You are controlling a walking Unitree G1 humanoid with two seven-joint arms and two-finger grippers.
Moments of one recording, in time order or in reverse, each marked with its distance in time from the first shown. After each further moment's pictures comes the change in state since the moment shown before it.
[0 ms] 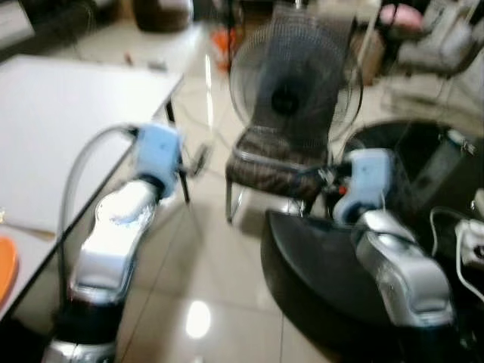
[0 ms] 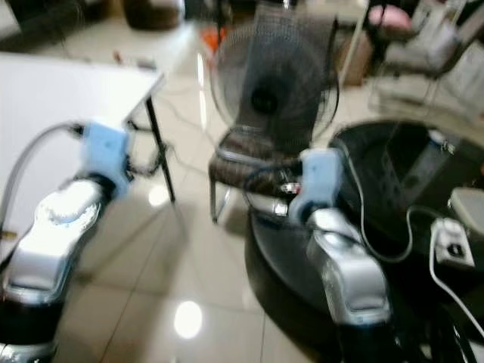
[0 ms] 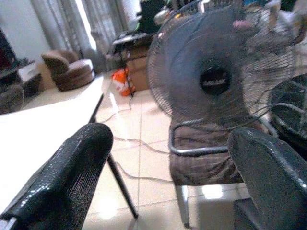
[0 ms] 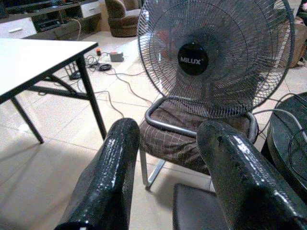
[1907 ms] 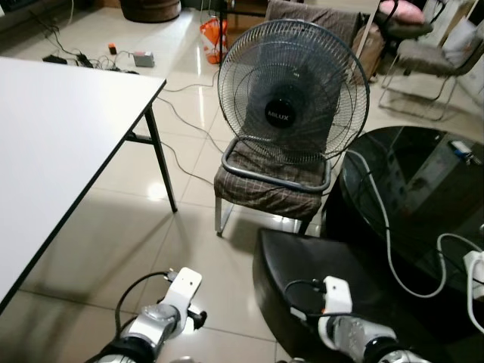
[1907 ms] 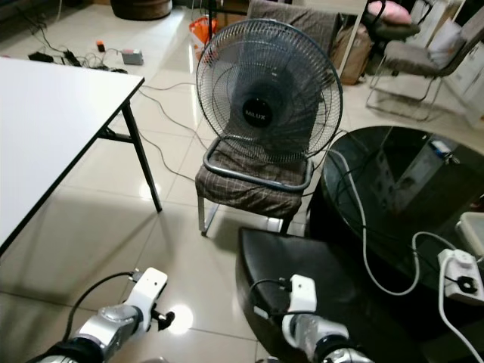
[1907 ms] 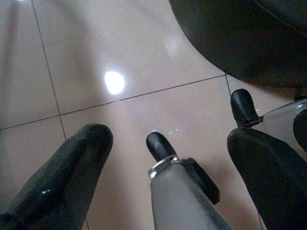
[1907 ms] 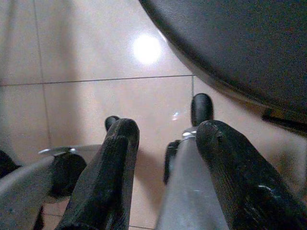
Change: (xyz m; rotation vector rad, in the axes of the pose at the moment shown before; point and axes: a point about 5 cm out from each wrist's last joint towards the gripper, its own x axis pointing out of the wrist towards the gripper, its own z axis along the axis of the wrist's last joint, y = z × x) left arm -0.082 -0.076 -0.240 -0.087 1.017 -0.257; right arm -0.059 -0.005 -0.235 0.398 0.986 -0.154
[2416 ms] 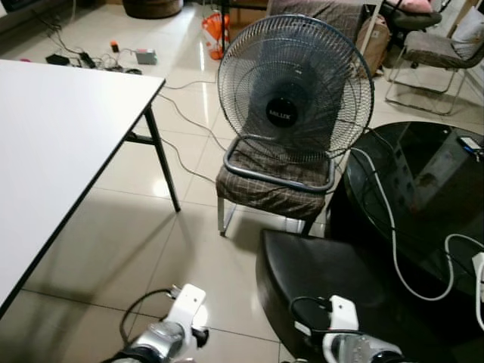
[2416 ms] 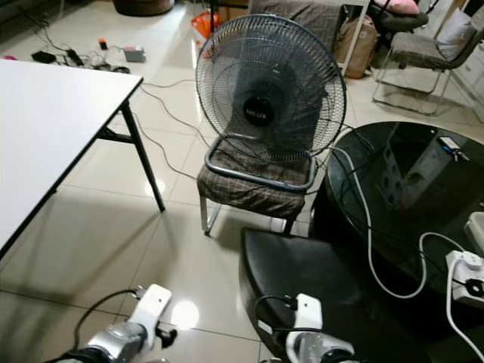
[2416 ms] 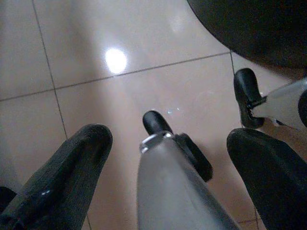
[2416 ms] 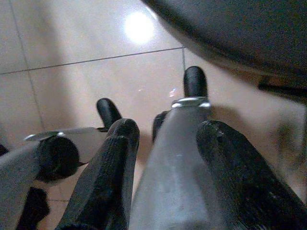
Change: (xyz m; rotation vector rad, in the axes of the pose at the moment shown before) left arm 0.006 -0.022 -0.027 -0.024 0.083 0.015; right arm -0.003 -0.022 -0.024 0.050 0.083 -0.062
